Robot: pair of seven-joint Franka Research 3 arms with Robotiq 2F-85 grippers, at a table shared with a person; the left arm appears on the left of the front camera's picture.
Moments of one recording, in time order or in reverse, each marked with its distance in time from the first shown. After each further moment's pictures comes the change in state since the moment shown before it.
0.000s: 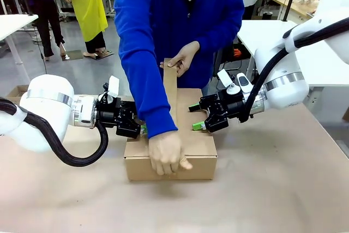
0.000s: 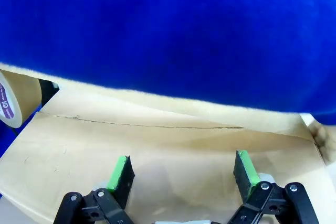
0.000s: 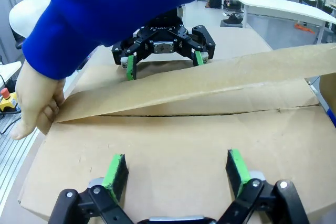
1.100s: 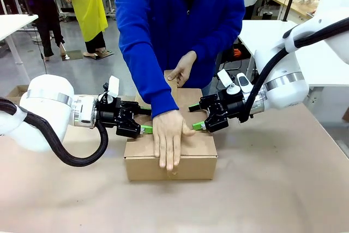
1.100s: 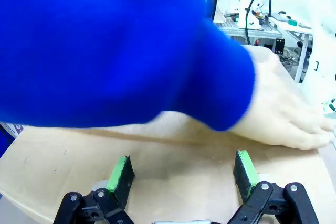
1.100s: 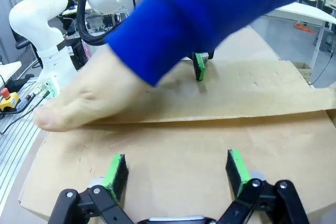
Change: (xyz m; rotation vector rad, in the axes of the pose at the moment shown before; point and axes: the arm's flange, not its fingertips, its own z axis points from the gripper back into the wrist) left arm 0.000 0.000 0.000 0.000 0.000 0.000; right arm 0.000 0.000 0.000 0.000 0.000 0.000
